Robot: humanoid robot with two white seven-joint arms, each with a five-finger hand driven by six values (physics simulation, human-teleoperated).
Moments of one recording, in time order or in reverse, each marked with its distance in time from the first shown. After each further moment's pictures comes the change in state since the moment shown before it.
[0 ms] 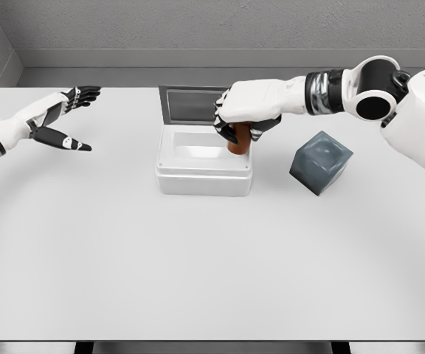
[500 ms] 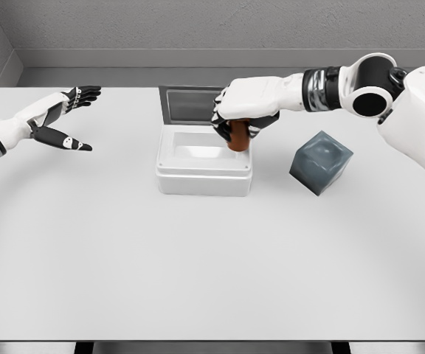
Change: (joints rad) left arm 0.000 -0.001 0.000 -0.002 0.000 -0.002 0.000; right arm -0.012 0.018 0.003 0.026 0.010 -0.002 0.000
